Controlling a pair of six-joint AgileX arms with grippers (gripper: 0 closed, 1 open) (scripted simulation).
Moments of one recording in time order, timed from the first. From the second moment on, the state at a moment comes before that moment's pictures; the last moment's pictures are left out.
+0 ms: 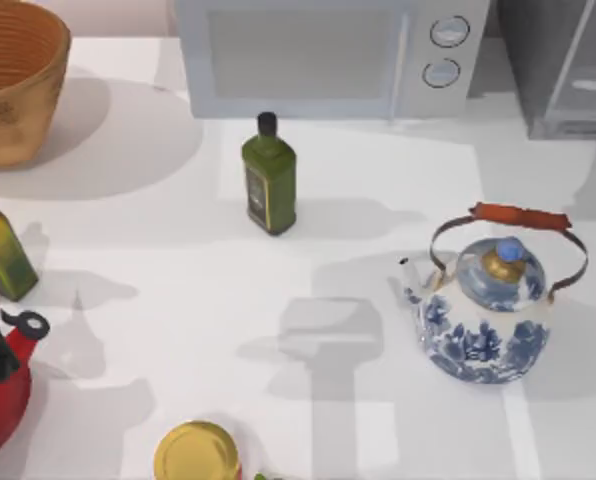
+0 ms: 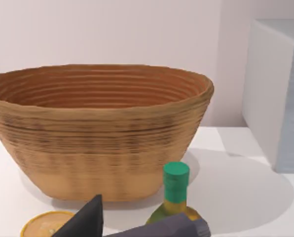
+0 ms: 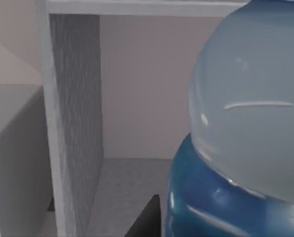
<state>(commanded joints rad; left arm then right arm) 0.00 0.00 0.00 0.00 0.00 0.00 -0.16 1.21 0.52 0.69 -0.14 -0.01</state>
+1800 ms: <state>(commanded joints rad) 0.00 0.00 0.00 0.00 0.00 0.00 0.40 0.48 0.33 0.32 0.41 0.03</state>
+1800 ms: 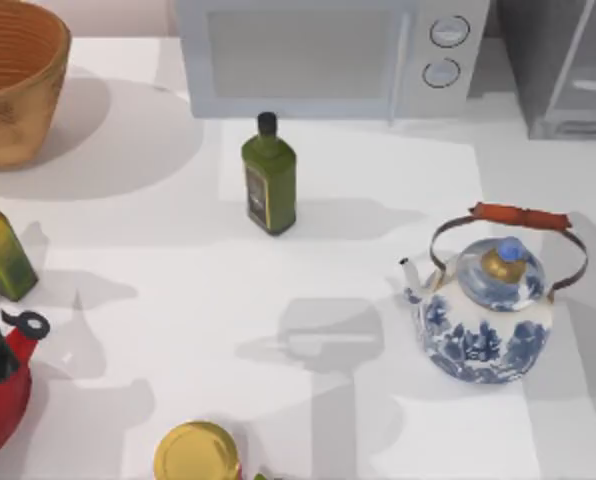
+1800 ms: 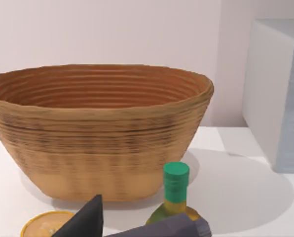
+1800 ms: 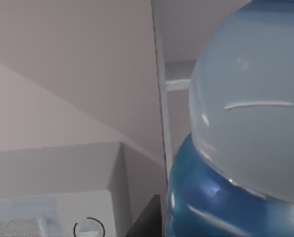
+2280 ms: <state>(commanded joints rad) 0.00 0.00 0.00 0.00 0.00 0.00 0.96 1.38 0.68 0.77 0.98 0.06</state>
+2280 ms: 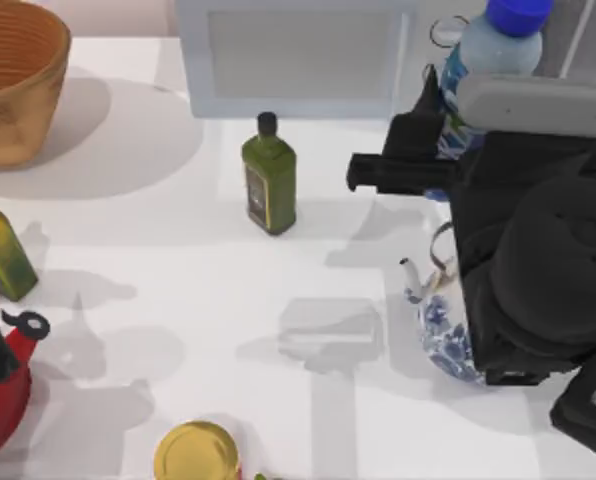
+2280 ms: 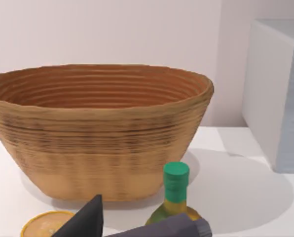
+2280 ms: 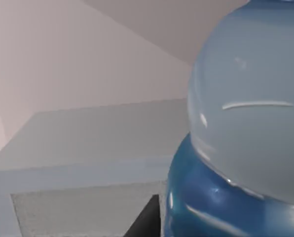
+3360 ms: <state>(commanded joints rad) 0.00 0.00 0.00 0.00 0.00 0.00 1.31 2.11 0.90 1.20 1.34 0.02</state>
